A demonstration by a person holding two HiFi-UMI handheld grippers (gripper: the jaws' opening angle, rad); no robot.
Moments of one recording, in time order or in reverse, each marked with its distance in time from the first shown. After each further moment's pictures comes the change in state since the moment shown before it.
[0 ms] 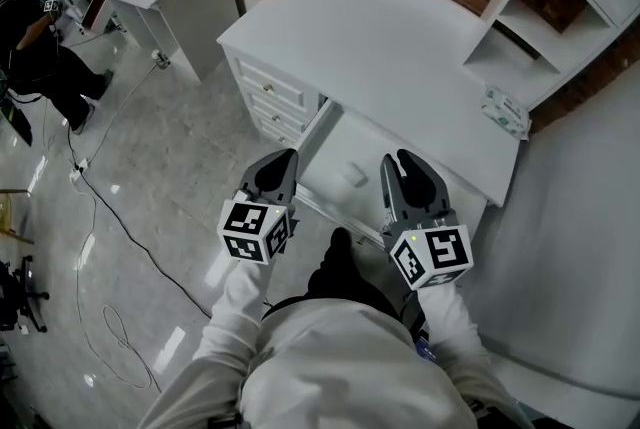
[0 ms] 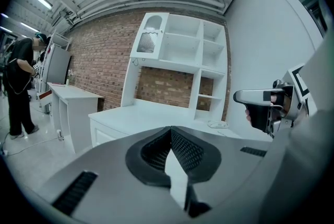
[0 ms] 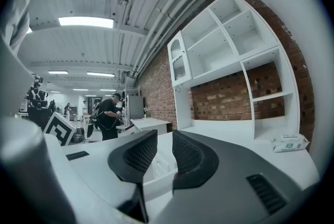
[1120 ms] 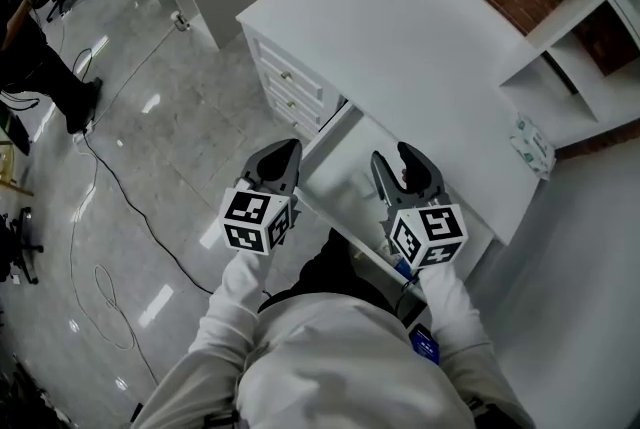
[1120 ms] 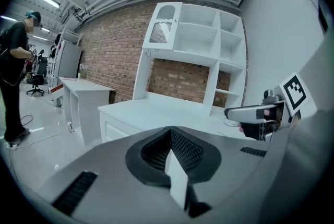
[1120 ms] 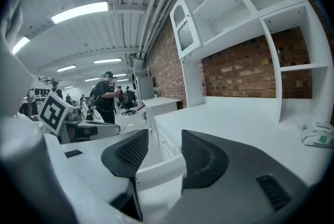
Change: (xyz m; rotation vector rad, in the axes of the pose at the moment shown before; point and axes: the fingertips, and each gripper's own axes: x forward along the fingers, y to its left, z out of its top) left arm 0.049 0.051 -0.013 -0.052 0.067 0.116; right arm 0.104 -0.027 -0.069 0.016 0.248 0.161
